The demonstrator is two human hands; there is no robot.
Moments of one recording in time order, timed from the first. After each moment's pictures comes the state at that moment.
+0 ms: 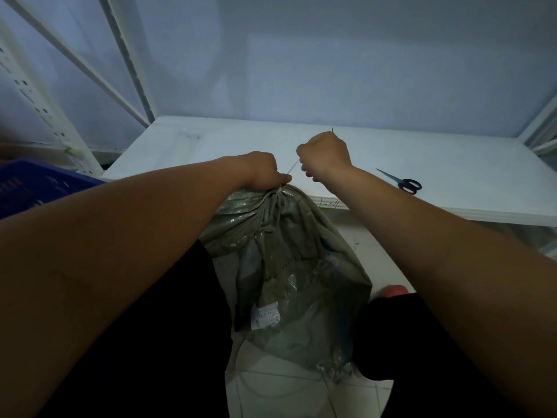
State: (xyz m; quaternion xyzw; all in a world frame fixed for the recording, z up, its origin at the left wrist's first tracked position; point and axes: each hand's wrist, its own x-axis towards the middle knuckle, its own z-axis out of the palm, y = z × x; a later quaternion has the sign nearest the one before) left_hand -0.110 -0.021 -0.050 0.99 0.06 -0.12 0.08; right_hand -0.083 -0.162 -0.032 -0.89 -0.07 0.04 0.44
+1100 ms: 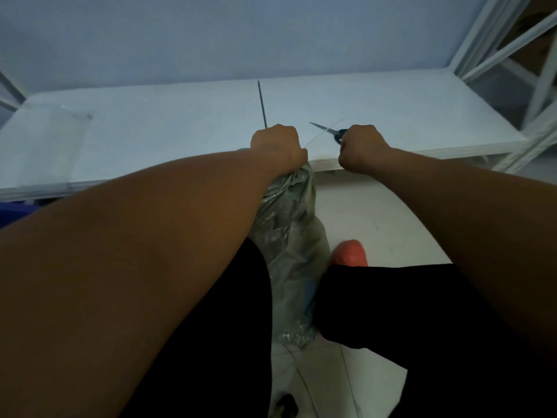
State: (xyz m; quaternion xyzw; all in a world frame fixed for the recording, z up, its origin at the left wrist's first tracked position) left_hand -0.018 -0.200 -0.114 1.00 -0.02 -0.01 0.03; right_hand 0.002 -0.366 -0.110 -1.00 -0.05 0.04 0.06
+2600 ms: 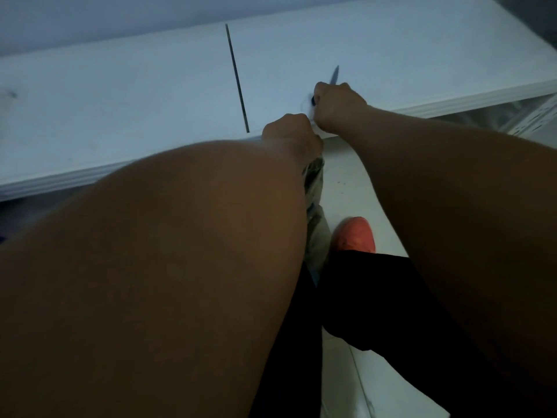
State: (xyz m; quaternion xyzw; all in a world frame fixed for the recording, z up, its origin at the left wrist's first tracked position) left_hand 0.033 -0.259 -0.195 0.99 0.01 -0.07 0.11; right_hand 0.097 -0.354 -0.195 -0.99 -0.03 0.07 0.08
